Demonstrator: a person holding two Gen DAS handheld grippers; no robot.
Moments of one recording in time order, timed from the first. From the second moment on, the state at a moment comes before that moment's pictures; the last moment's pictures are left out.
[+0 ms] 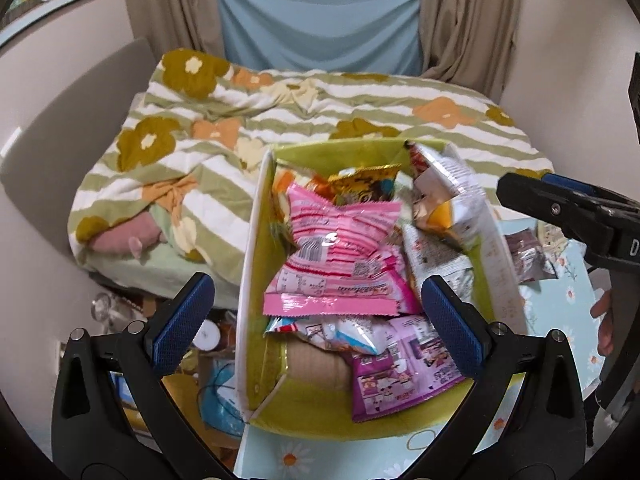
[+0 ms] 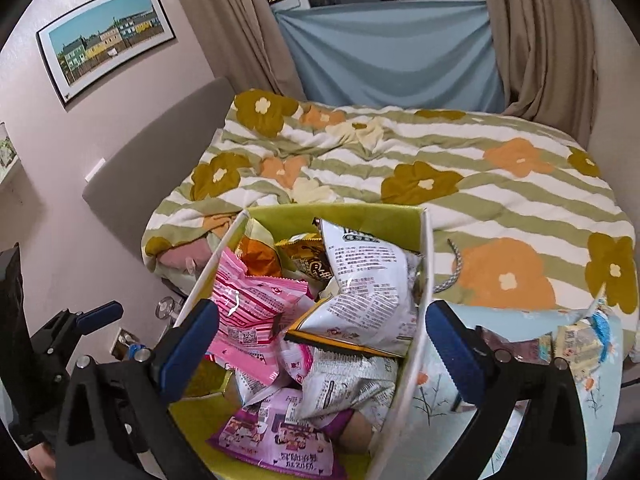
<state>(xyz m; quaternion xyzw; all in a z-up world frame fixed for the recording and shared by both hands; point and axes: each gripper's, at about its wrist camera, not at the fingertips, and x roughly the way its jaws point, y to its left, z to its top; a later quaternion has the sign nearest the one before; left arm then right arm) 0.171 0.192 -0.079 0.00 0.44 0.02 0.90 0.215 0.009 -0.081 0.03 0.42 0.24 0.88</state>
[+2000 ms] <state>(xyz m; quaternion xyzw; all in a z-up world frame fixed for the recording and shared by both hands) 0.332 -0.168 -0.259 0.31 0.61 -0.25 0.69 0.295 -0.331 -0.261 0.44 0.55 0.06 0.71</state>
